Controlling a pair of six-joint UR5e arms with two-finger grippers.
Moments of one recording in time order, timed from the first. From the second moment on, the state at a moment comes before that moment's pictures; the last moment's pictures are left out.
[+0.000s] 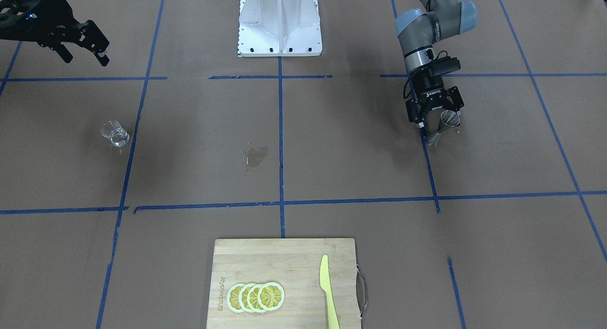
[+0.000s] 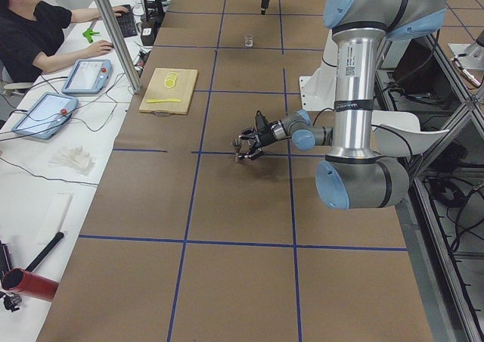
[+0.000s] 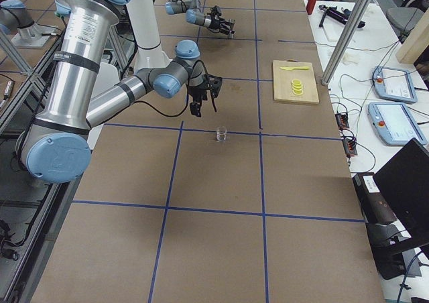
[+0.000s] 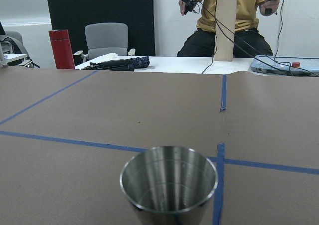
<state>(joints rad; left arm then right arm) -0.18 -1.55 -1.82 -1.81 -0.53 -1.86 0.69 -1.87 2.37 -1.30 1.95 1.31</state>
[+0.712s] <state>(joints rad) -0.19 -1.56 -1.81 -1.81 -0.54 -1.86 0.58 -1.88 2.37 -1.29 1.84 1.39</state>
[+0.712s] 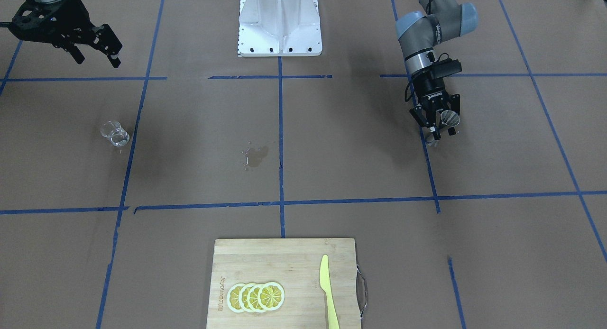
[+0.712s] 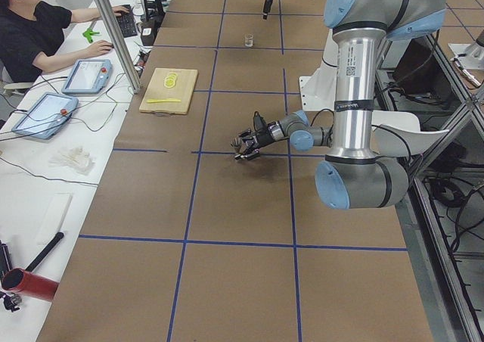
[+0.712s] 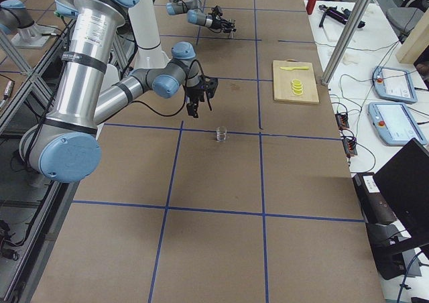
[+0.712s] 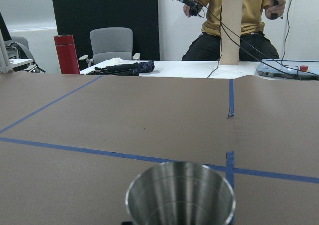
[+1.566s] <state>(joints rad) -0.20 -1.57 -1.85 -1.87 -0.54 -1.79 0.39 -1.96 2.37 -1.16 1.56 1.46</state>
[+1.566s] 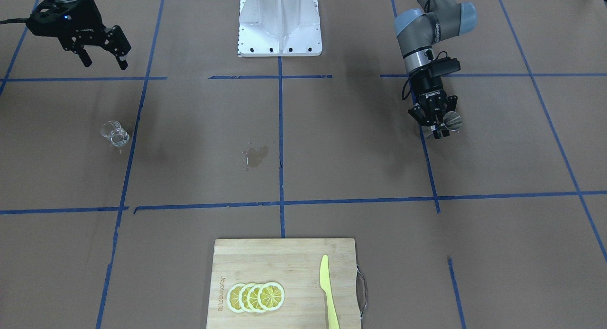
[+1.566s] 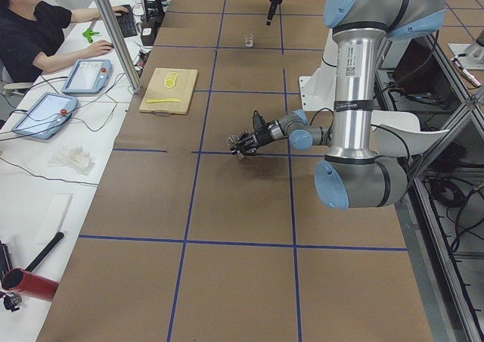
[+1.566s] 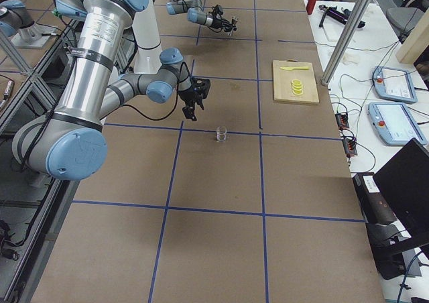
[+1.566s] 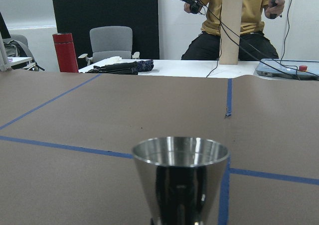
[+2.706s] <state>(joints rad) -0.23 -1.52 -1.87 -2.47 -0.60 -1.29 0.14 -2.03 2.16 -0.85 1.00 1.46</state>
